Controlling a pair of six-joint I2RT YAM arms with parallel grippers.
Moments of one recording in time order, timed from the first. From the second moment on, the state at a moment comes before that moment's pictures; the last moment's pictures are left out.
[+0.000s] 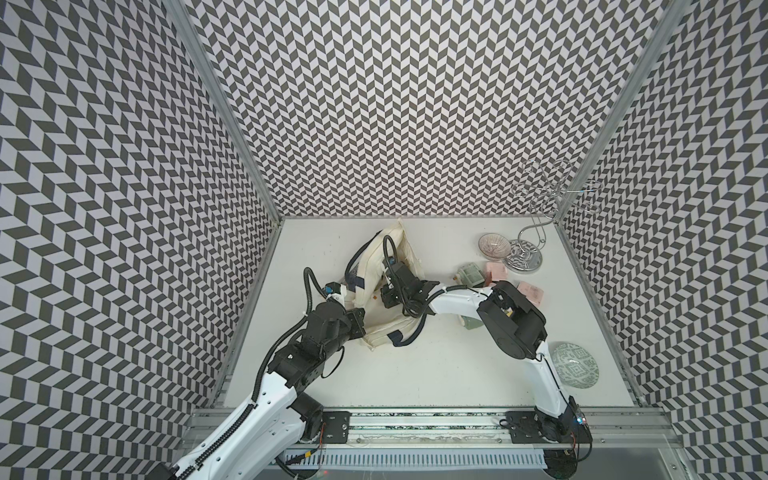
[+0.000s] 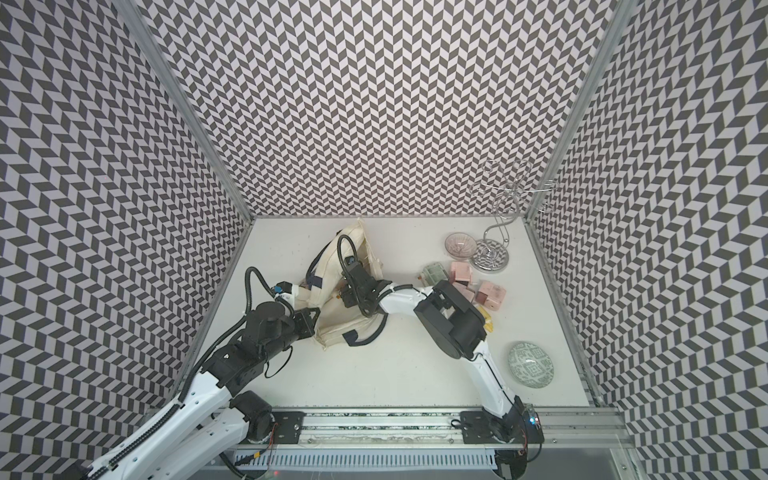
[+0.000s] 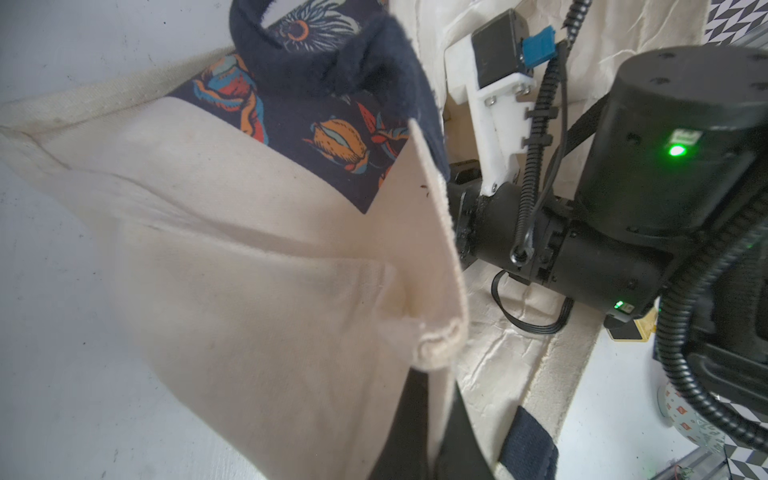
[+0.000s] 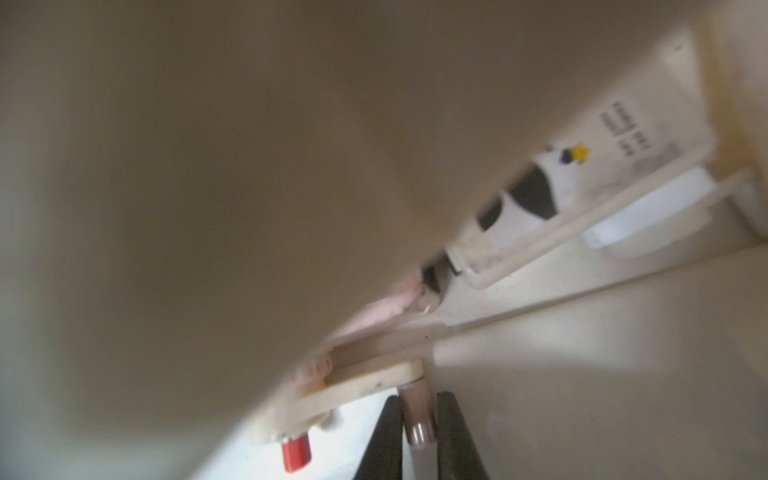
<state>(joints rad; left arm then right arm) -0.54 0.69 0.50 -0.35 -0.06 -0.71 0.85 2.22 1.49 -0.03 0.05 0.37</state>
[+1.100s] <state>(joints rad) -0.52 0.71 0.50 -0.33 -0.07 -0.71 0.85 2.15 1.45 0.00 -0.01 0.38</state>
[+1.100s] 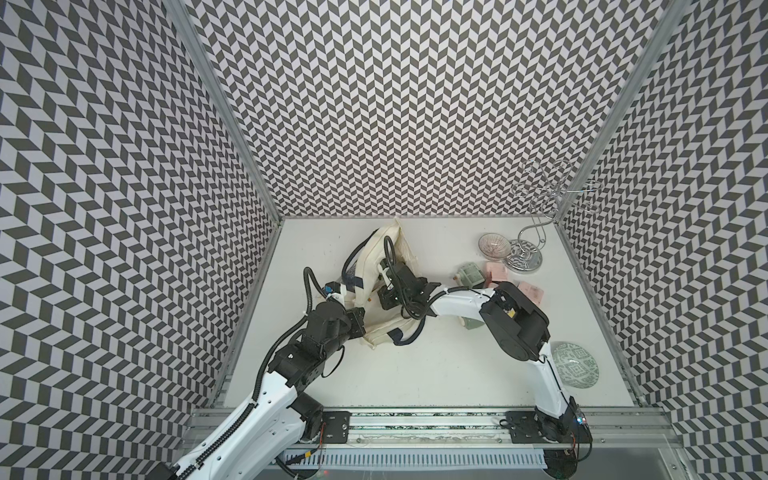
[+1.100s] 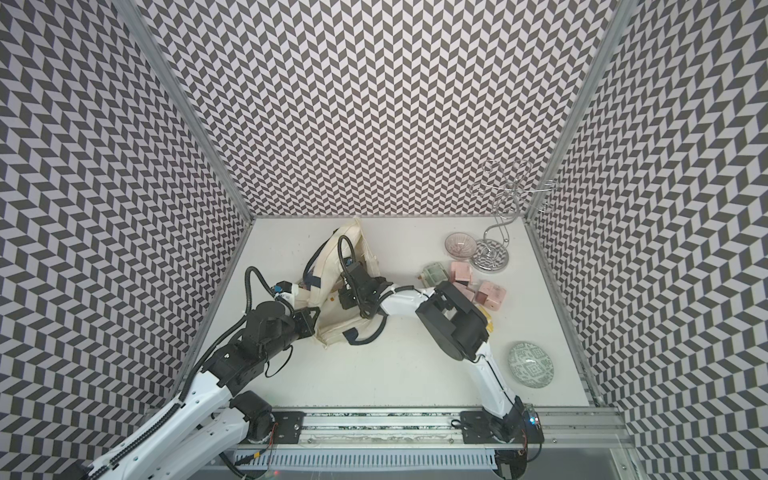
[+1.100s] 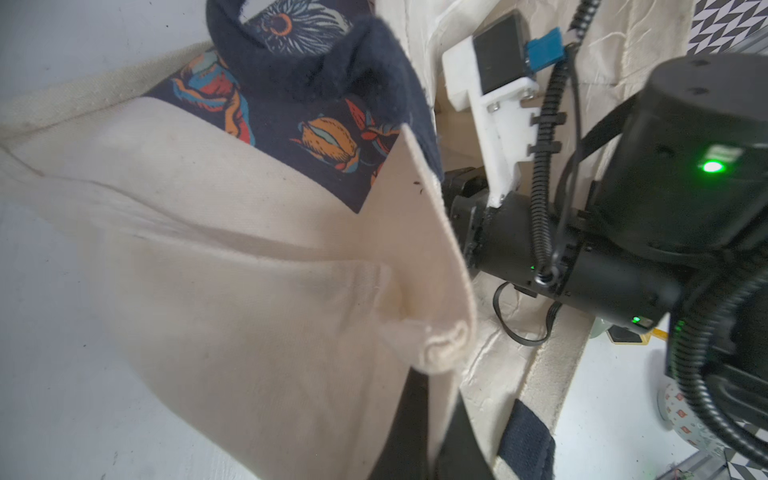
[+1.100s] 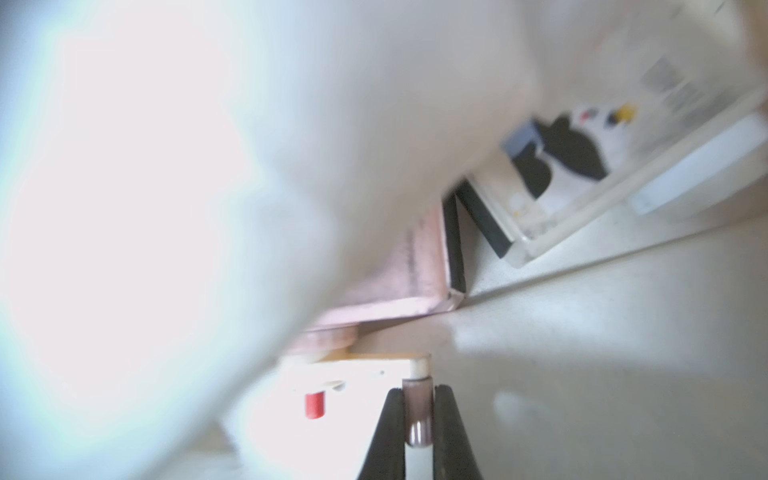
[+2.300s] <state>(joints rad) -0.24 0.93 0.61 -0.21 -0.02 -0.71 0.83 1.44 1.21 -0.02 0.14 0.41</state>
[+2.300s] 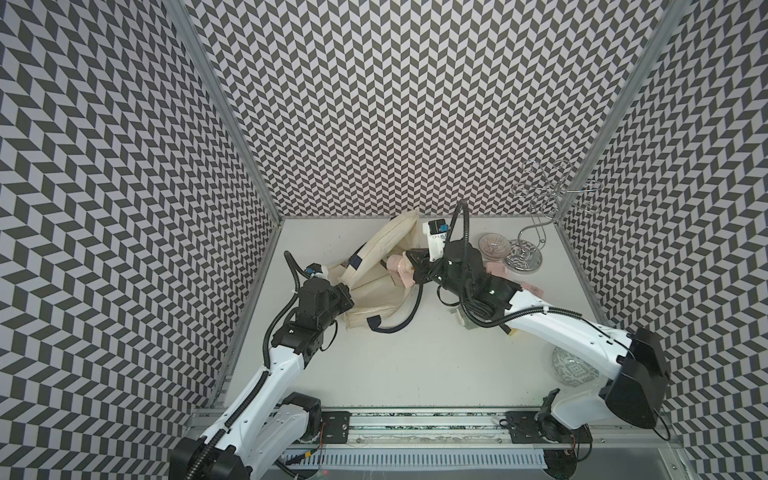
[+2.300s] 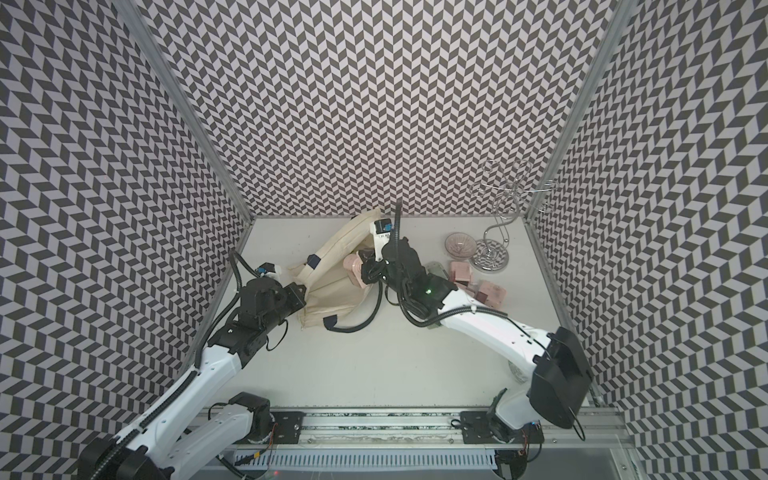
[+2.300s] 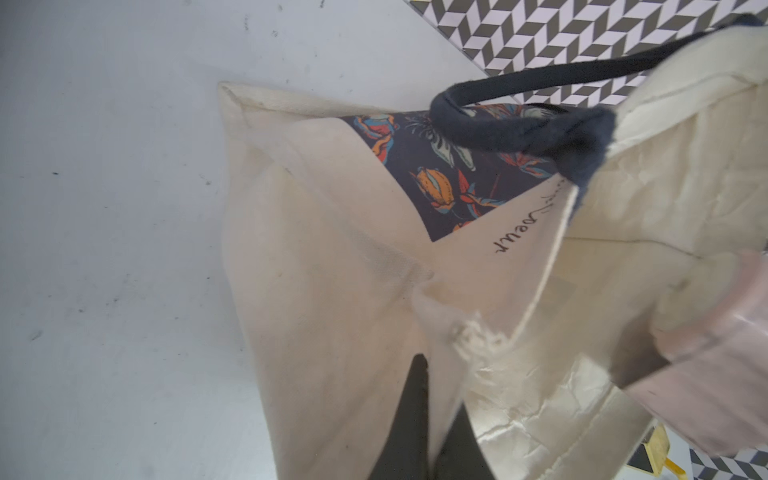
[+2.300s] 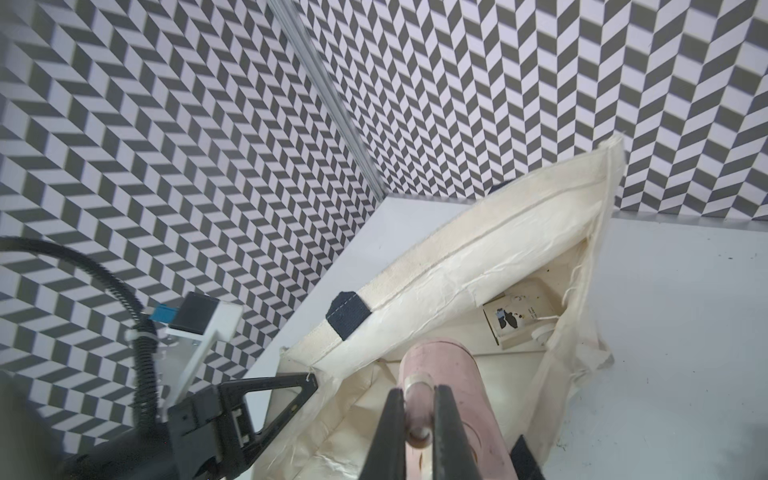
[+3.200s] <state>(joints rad) 0.05 1.01 0.79 -0.37 0.10 -0.51 0.68 1.36 0.89 0.01 0.06 0.52</state>
